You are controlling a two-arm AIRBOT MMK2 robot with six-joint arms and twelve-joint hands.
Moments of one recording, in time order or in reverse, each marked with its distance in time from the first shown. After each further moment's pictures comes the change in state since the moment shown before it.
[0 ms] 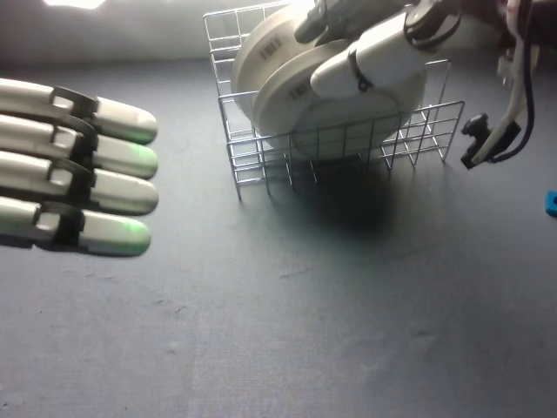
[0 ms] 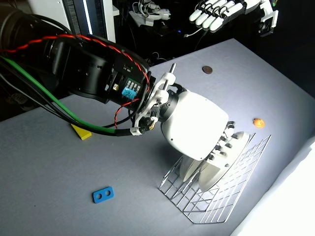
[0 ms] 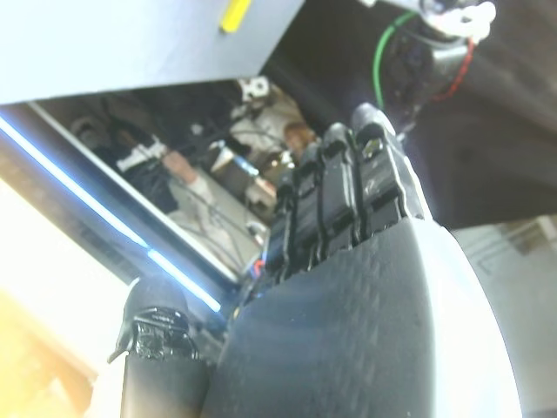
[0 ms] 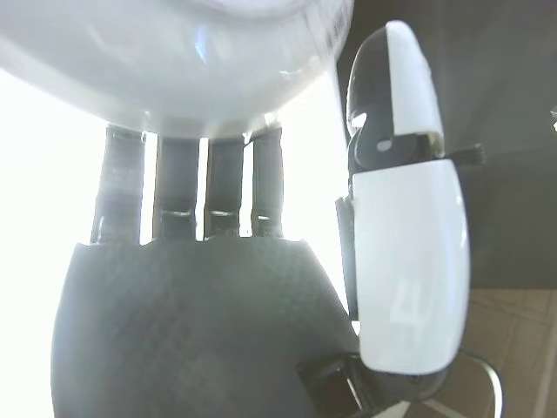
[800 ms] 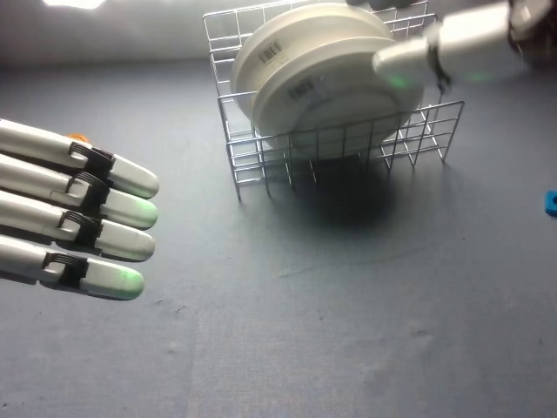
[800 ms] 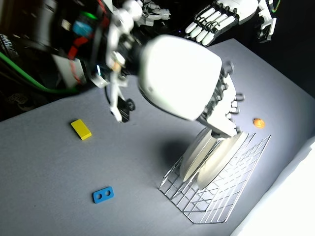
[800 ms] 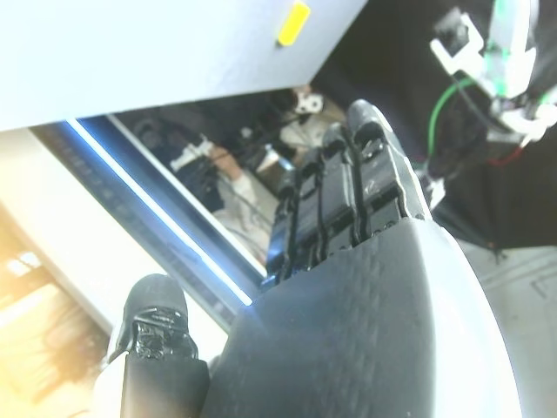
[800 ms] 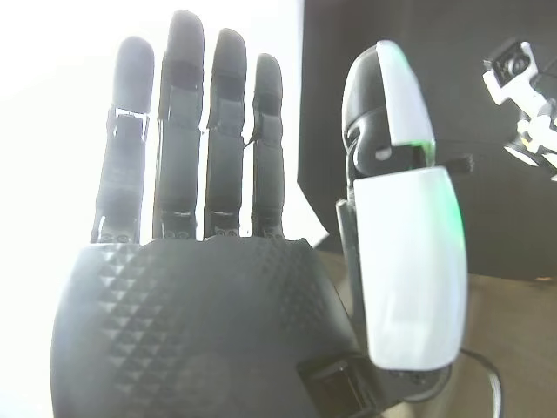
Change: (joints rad) left arm -0.026 -0.048 0.049 0.132 -0.016 -0.011; right arm 0.056 0.278 -0.304 -0.269 0.021 -0.029
